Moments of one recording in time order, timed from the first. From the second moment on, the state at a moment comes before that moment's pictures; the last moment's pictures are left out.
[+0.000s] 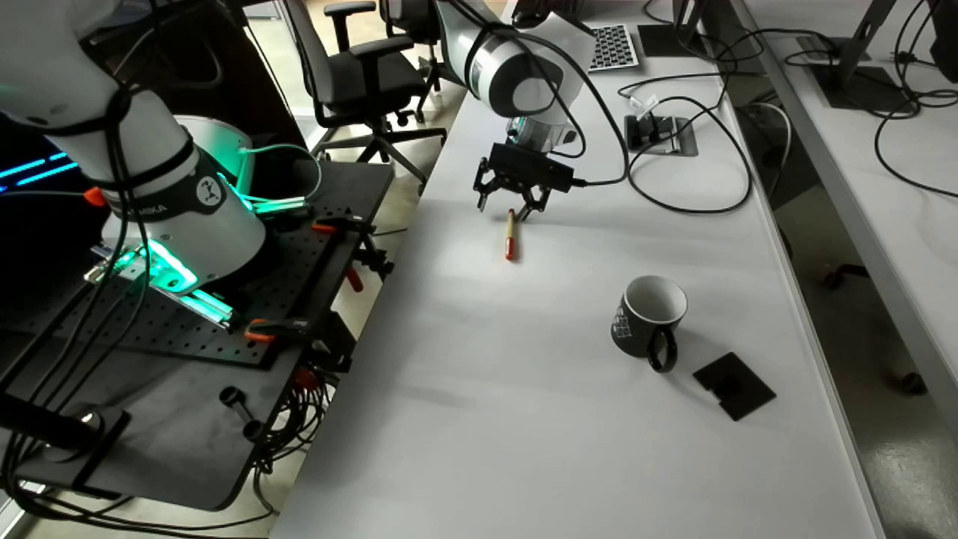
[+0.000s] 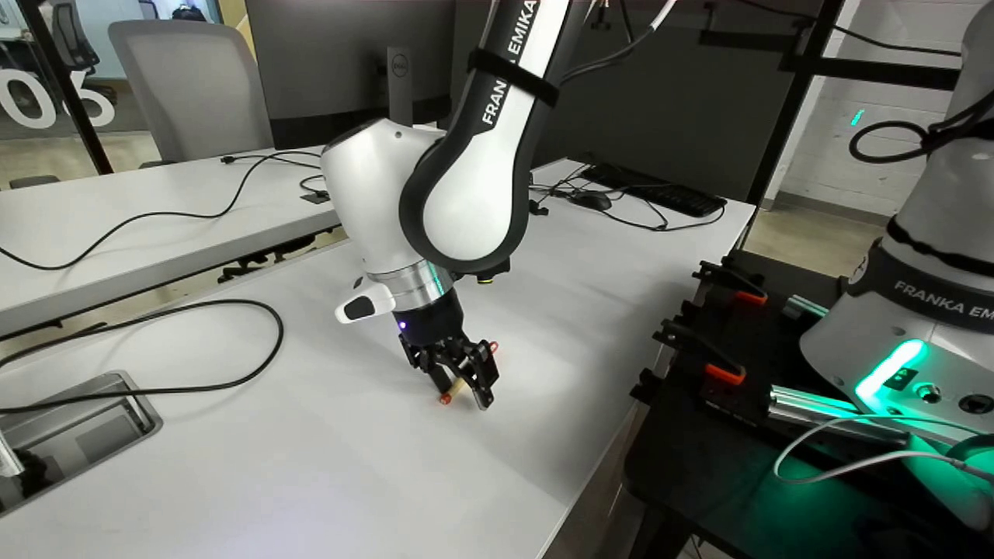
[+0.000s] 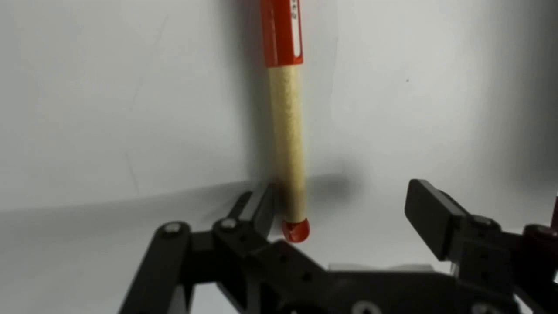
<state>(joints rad) 0.21 0.78 0.27 -2.07 -0.31 2.48 -0.87</state>
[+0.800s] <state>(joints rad) 0.20 0.77 0.28 -2.07 -0.31 2.48 -0.87</state>
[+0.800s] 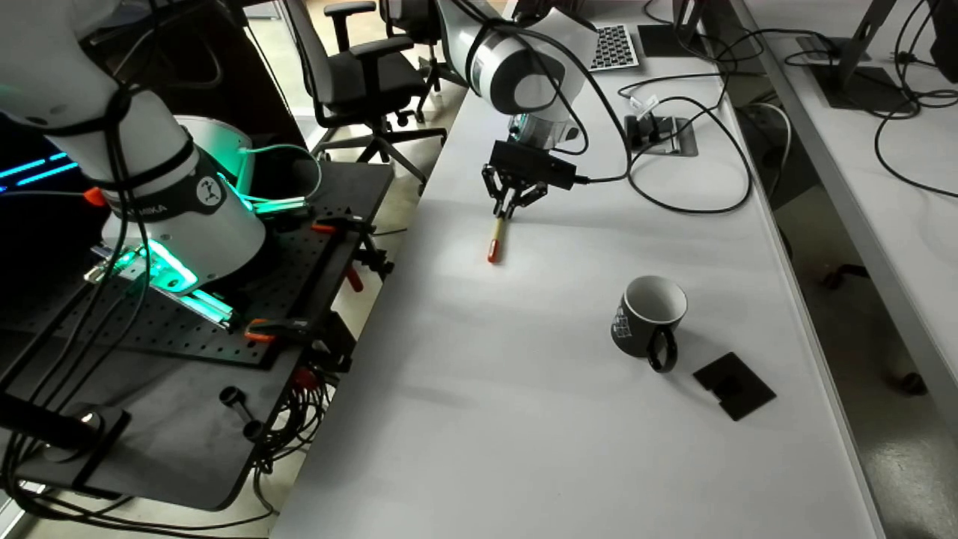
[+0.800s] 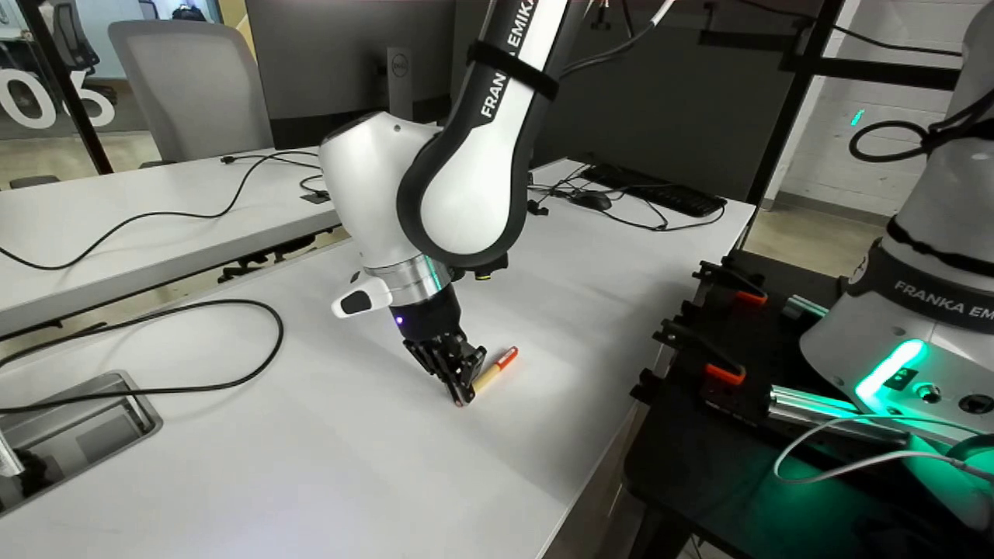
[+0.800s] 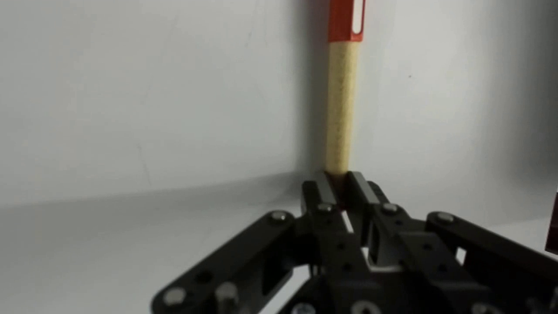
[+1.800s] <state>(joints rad) 0.20 0.76 0.28 -2.08 -0.31 2.51 -0.86</state>
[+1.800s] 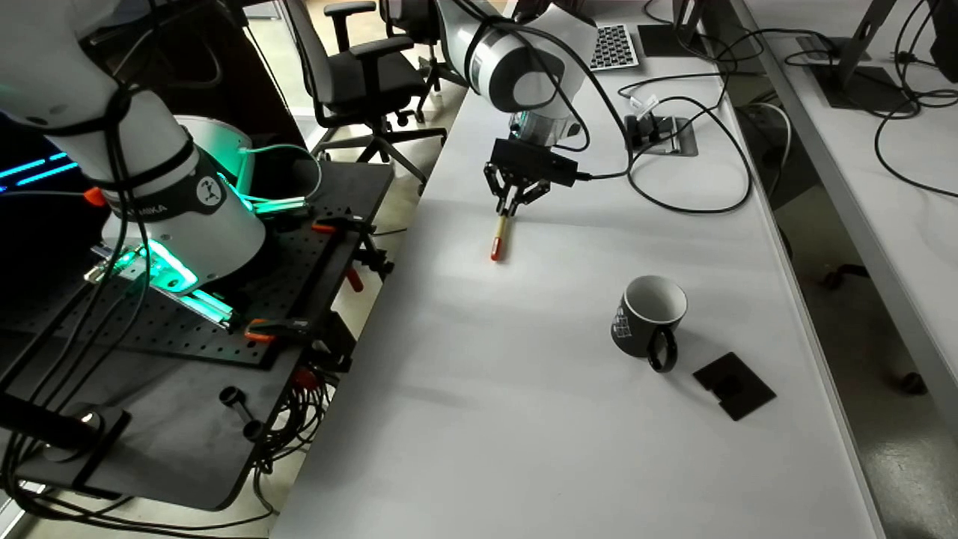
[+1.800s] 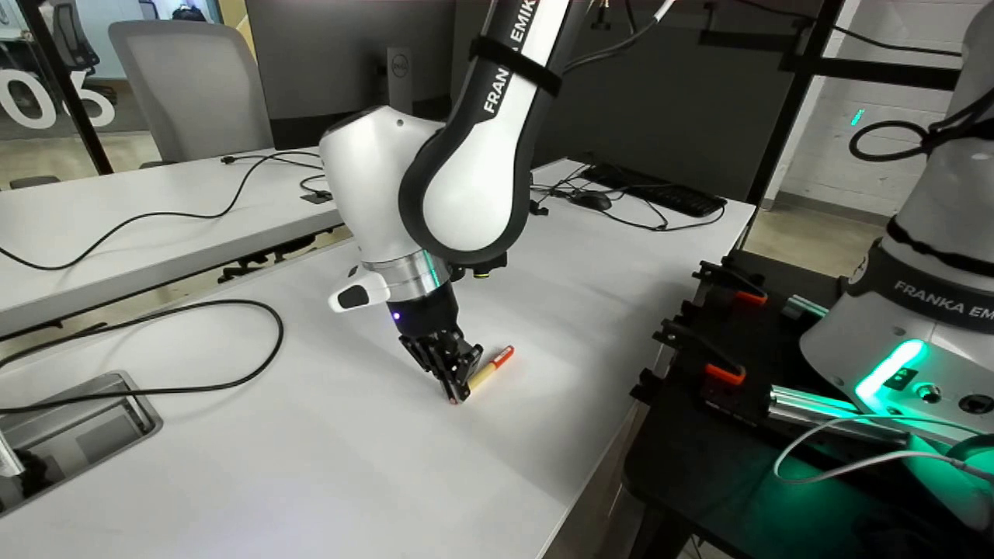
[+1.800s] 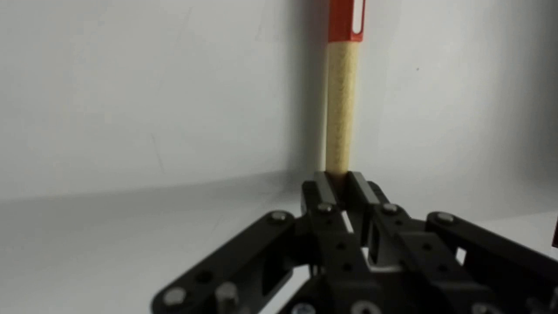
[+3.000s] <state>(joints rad) 0.16 0.45 0.34 -2.23 -0.26 2.56 -0.87</state>
